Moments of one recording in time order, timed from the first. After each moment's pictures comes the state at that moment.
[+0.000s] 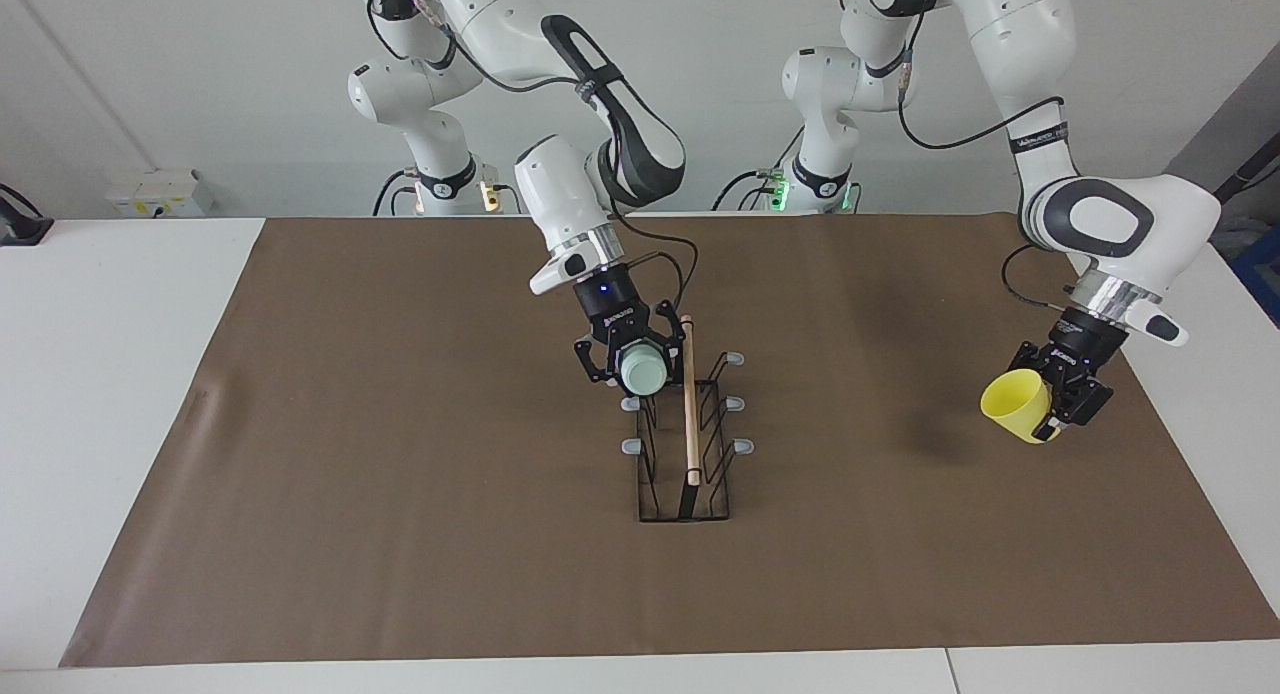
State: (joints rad) left arm -0.21 0.27 0.45 -1.93 -1.06 2.36 -0.49; right arm 0.62 0.32 0.12 -1.96 1.24 3.34 -0.80
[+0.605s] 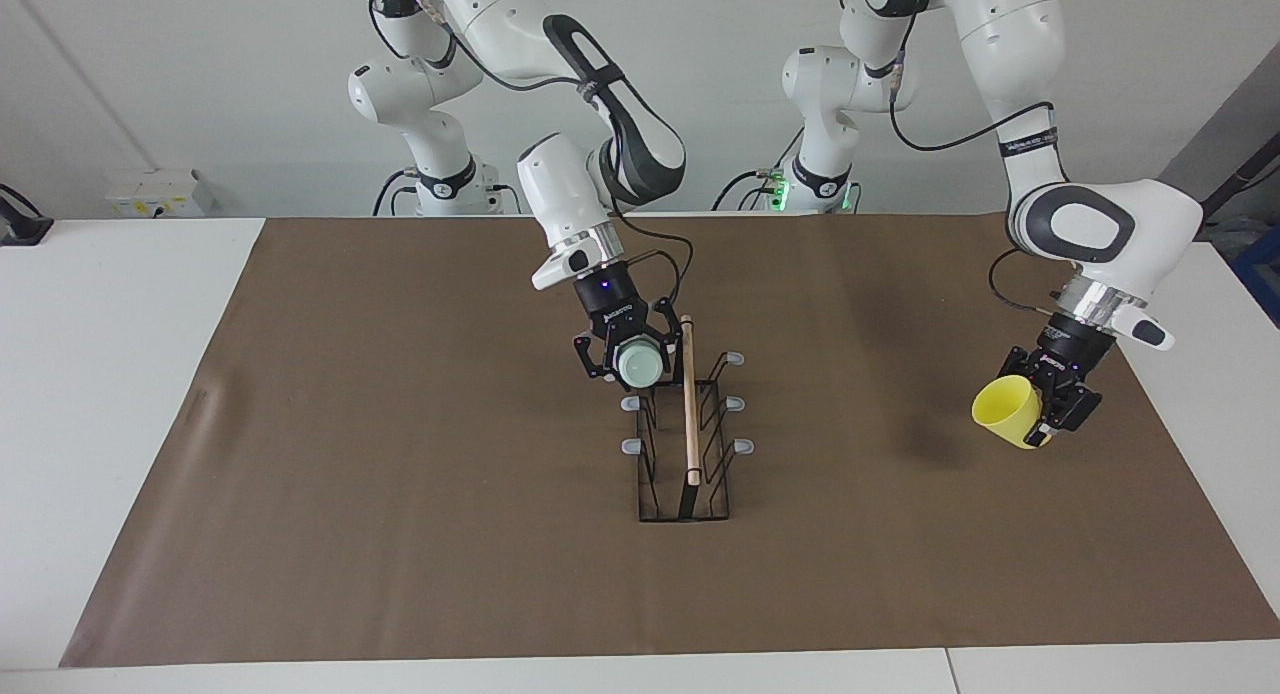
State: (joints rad) left arm -0.25 0.27 0.45 -1.95 -1.06 2.41 -0.52; right arm 0.61 0.32 0.12 -2.00 1.24 3.35 -0.89
